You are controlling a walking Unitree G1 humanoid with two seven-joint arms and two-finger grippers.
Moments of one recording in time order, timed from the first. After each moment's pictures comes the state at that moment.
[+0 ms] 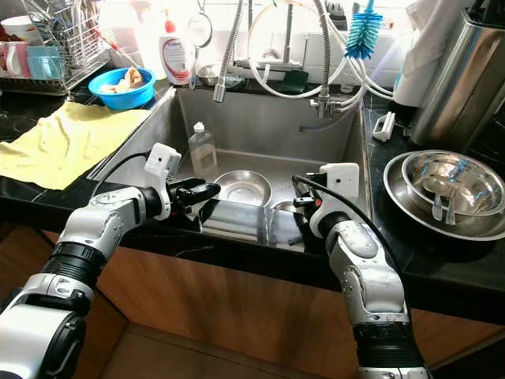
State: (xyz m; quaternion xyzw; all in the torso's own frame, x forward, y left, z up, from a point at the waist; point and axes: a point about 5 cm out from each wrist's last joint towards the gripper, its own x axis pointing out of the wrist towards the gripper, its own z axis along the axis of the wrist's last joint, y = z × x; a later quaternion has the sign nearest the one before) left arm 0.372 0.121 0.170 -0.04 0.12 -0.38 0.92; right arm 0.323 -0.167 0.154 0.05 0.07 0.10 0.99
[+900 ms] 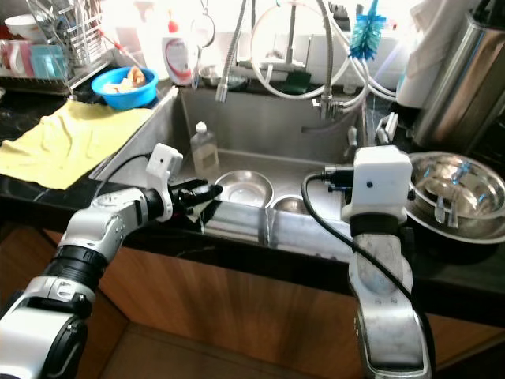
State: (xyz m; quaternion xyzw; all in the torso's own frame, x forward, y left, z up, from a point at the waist) left arm 0.371 0.117 0.169 -0.04 0.12 -0.38 0.92; right arm 0.253 -0.182 0.220 -0.15 -0.18 -0.14 0.96
